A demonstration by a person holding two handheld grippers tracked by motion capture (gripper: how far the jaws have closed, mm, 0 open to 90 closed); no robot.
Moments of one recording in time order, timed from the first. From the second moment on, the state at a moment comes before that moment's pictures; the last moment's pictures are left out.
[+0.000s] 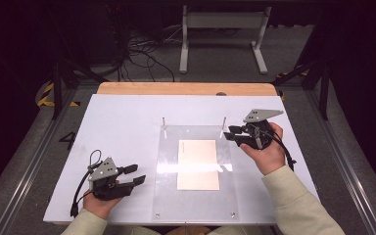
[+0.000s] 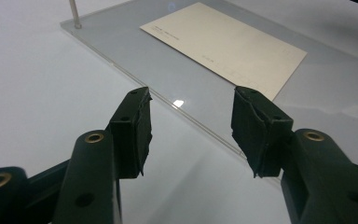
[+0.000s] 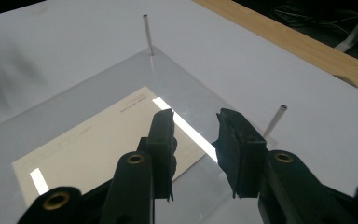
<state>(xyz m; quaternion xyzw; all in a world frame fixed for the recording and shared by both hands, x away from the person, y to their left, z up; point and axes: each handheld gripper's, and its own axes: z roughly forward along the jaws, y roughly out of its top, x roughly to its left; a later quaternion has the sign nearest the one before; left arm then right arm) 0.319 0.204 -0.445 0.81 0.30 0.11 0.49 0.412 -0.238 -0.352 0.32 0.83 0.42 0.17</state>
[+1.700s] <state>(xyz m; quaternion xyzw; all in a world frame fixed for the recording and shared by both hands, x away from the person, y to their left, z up) 0.318 0.200 -0.446 0.82 0.29 0.10 0.49 0.496 -0.235 -0.421 0.42 0.78 0.41 0.21</state>
